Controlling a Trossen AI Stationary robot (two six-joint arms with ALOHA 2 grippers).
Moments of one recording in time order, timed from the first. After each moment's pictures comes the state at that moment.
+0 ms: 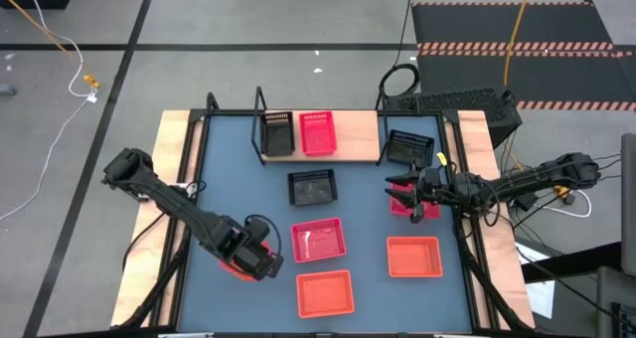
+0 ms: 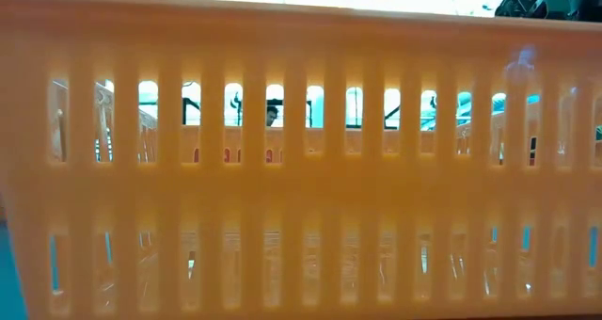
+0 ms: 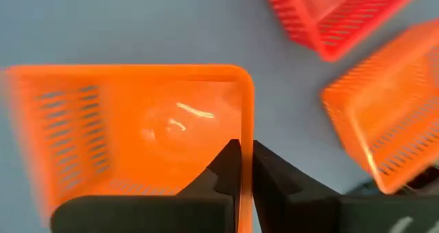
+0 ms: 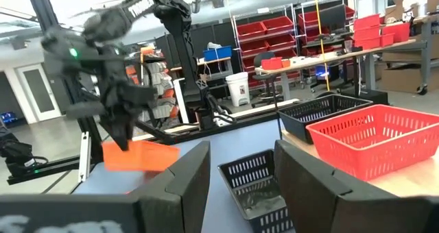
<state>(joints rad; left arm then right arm) -0.57 1.58 1.23 -0.94 -0.08 -1.67 0.13 0.67 0.01 0.78 0.26 0.19</state>
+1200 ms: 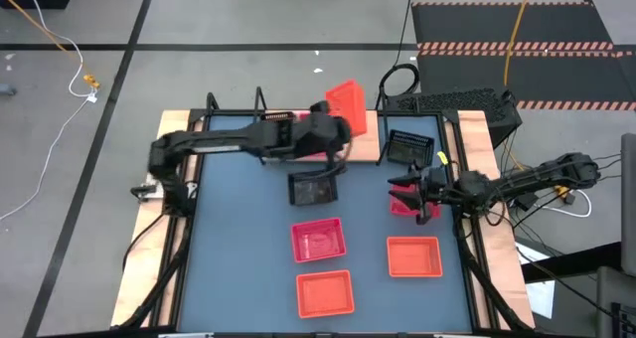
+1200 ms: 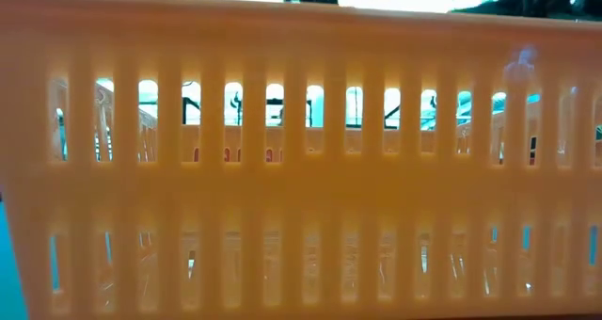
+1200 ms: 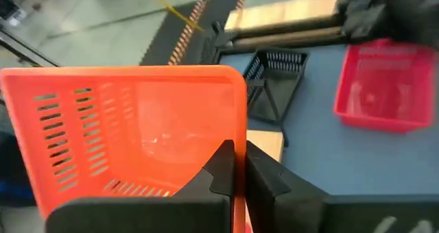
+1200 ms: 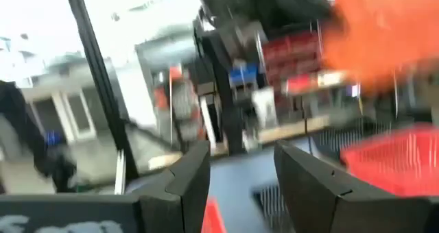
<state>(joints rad) 0.10 1.84 1.82 -0.55 -0.38 0.25 0.13 0.66 0.01 0.89 0.17 0.22</state>
